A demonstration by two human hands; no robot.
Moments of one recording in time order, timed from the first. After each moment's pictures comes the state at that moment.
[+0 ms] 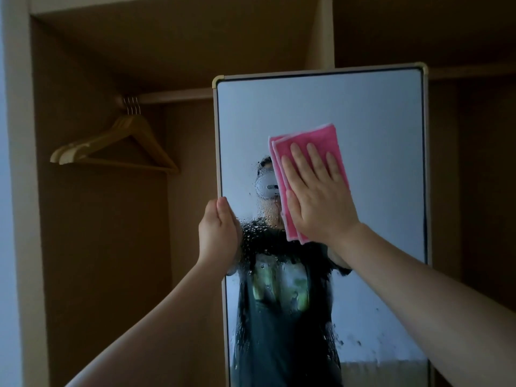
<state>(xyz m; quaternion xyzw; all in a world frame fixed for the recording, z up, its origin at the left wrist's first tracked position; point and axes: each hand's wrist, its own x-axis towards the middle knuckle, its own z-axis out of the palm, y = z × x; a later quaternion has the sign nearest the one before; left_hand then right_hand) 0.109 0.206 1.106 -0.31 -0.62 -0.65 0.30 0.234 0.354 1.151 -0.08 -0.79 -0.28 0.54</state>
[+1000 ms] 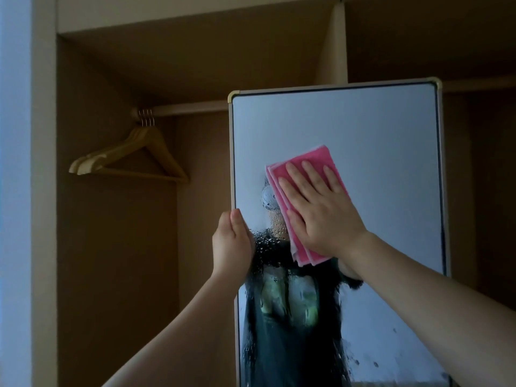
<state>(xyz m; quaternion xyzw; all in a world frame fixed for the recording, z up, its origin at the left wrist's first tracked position) 0.110 0.208 1.105 -0.31 -0.61 -0.67 0.29 0.225 0.349 1.155 -0.03 -0.79 -0.32 0.53</state>
